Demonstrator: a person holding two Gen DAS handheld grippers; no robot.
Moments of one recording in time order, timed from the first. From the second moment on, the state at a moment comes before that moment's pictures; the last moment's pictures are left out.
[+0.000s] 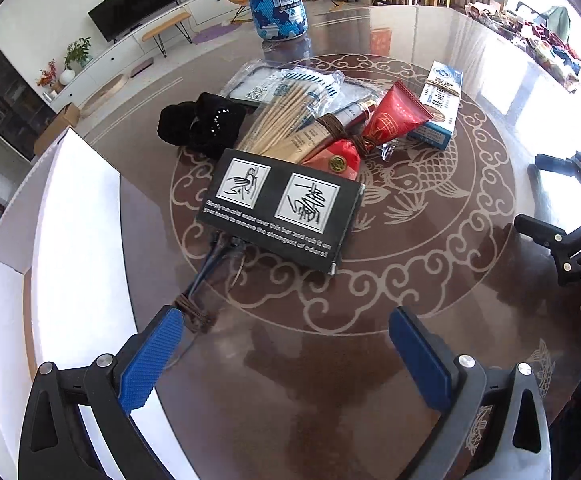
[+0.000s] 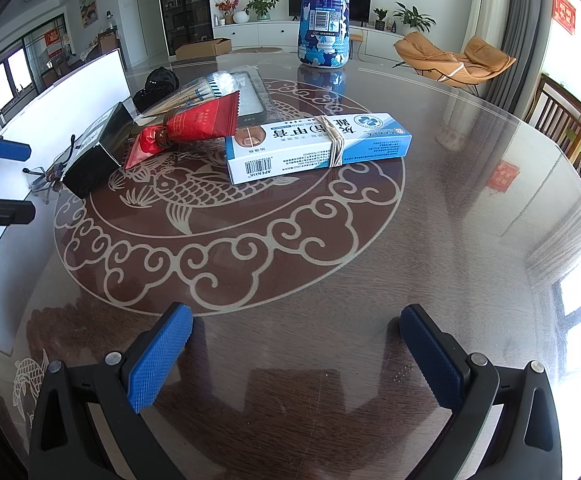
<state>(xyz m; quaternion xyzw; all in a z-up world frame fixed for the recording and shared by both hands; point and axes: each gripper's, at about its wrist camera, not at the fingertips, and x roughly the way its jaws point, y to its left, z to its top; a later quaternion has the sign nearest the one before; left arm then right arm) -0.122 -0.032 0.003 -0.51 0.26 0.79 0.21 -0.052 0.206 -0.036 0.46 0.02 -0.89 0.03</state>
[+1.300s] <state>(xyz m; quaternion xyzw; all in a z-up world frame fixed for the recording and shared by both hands) -0.115 -0.070 0.032 -0.63 0.04 0.72 0.29 -0.052 0.206 -0.036 0.46 0.02 -0.89 0.03</state>
